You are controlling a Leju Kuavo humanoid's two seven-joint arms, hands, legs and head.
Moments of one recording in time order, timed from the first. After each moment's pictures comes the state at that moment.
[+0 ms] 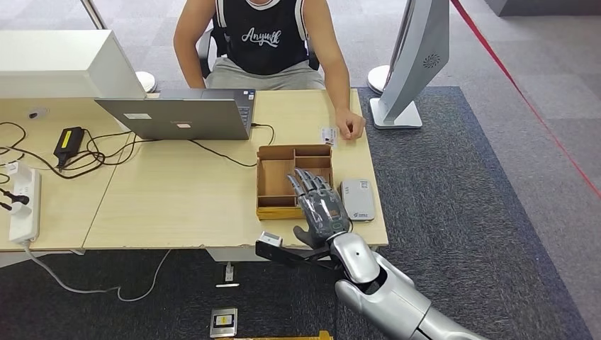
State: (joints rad) left arm -0.10 0.04 -0.90 -0.25 0.54 0.58 0.12; right arm -0.45 -0.13 0.84 -1.23 1.07 -0.26 0.42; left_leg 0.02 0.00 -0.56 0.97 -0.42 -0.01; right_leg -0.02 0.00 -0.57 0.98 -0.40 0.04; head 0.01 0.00
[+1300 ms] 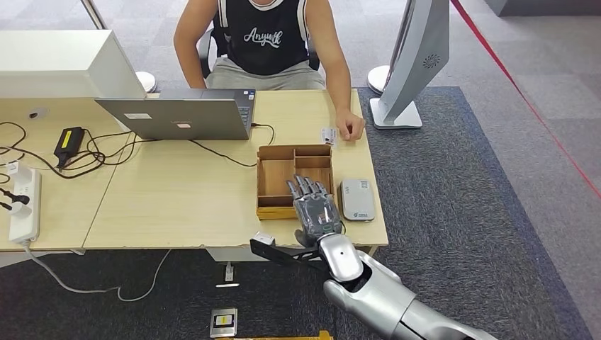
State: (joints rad) left arm -0.09 0.02 -0.93 -0.25 0.56 0.59 0.13; right arm -0.51 -0.07 0.92 -1.06 1.11 -0.24 0.56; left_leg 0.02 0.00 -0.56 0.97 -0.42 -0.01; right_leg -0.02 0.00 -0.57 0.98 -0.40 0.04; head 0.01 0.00
